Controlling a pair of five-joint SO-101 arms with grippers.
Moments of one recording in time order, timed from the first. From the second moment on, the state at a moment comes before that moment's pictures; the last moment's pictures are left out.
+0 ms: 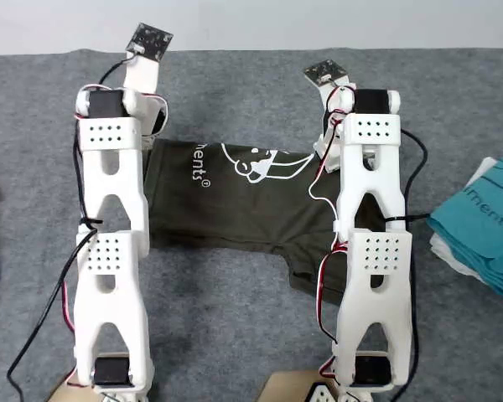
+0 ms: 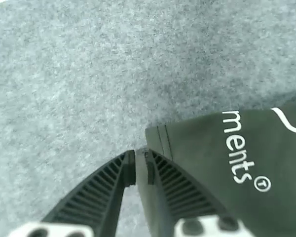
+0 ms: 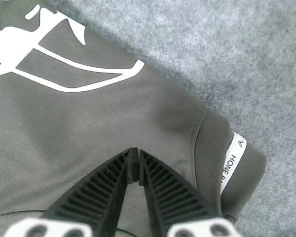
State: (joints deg) left arm -5.9 61.6 -83.0 94.5 -13.5; right arm -3.0 58.4 -70.9 100.3 25.4
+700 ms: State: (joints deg) left arm -12.1 29.7 -65.8 99.3 -5.8; right arm -3.1 6.1 -10.3 100.3 29.3
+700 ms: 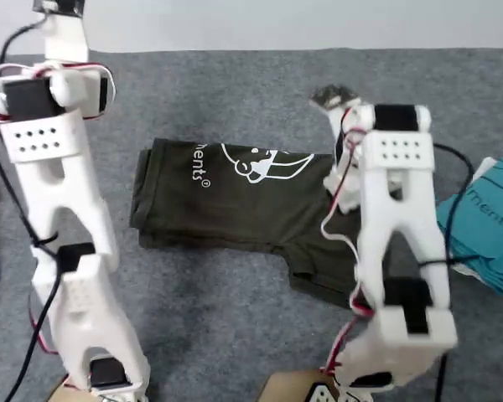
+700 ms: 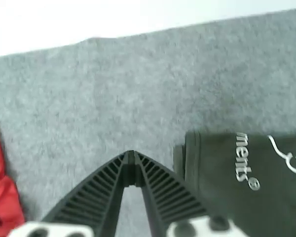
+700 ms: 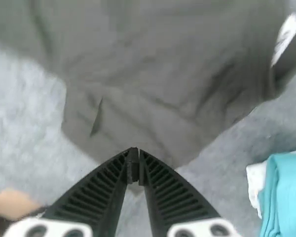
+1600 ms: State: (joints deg) left arm -10.6 13.7 -29.1 99.1 -7.4; right arm -19.1 -22.7 49.3 83.3 50.6
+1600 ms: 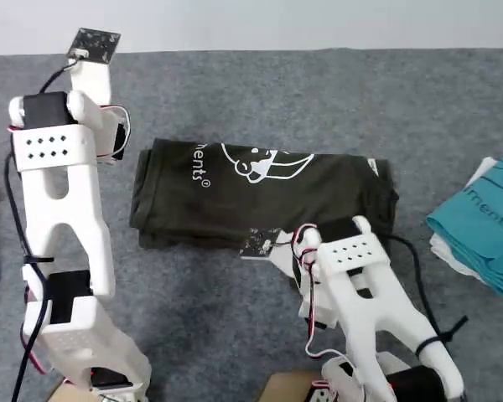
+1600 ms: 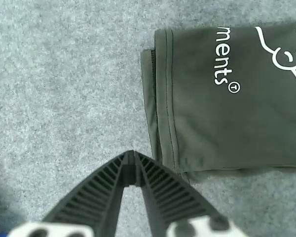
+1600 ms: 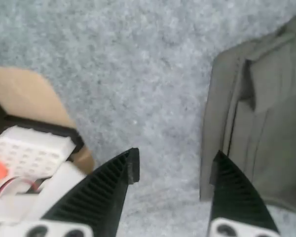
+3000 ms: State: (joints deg) left arm -10.6 13.7 -21.1 94.5 -7.8; right arm -11.6 -6.9 47.2 65.2 53.6
